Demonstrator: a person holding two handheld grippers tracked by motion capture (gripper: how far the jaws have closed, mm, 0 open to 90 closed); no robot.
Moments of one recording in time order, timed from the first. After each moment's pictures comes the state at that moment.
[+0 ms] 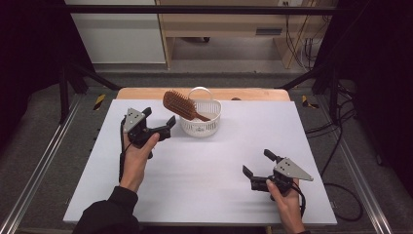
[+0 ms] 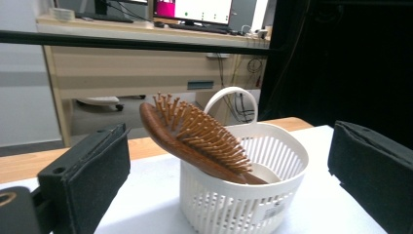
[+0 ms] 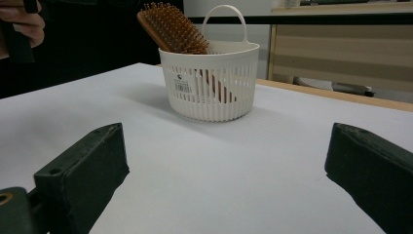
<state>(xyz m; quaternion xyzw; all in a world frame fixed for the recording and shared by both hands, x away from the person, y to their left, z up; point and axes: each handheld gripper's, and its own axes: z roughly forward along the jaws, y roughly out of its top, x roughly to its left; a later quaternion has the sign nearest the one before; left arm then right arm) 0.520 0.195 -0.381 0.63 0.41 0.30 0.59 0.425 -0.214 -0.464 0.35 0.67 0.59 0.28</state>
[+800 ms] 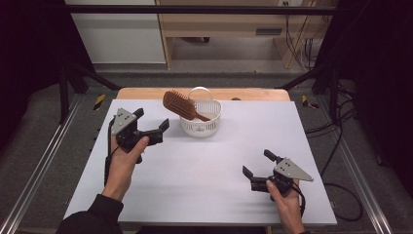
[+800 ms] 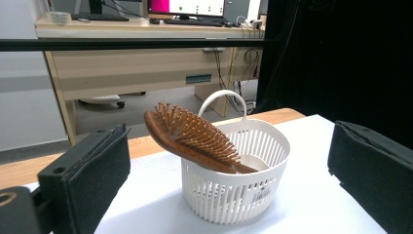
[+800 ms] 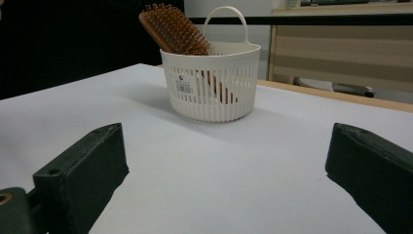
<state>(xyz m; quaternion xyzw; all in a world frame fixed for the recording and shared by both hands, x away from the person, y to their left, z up) 0.488 0.212 -0.349 0.65 0.39 0.30 0.57 0.424 -0.214 -0.463 0.36 0.67 0.59 0.28</state>
